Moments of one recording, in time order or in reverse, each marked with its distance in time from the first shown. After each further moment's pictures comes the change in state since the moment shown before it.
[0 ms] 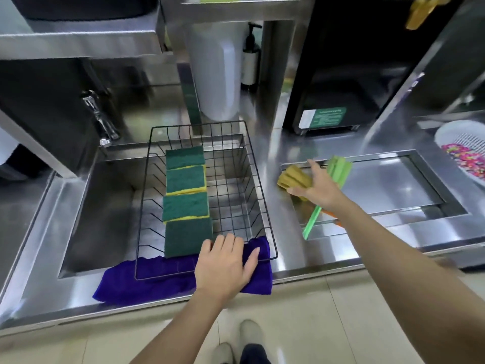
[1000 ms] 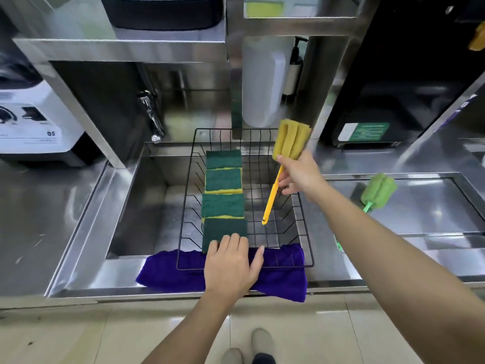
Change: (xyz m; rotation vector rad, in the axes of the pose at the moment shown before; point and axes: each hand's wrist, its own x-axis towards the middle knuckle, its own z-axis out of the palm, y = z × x) left_hand -0.014 -0.041 -0.010 -0.025 -0.007 -0.179; right_hand -0.008 -0.141 0.035 0.579 -0.080 0.010
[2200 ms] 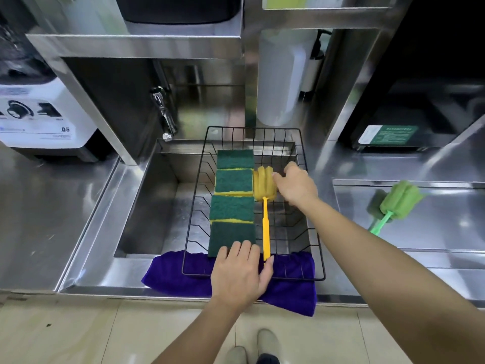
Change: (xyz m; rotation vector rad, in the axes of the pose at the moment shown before) left_hand -0.001 0.002 0.003 0.029 0.026 0.043; right_hand 0.020 0.020 0.041 -0.641 0.081 -0.127
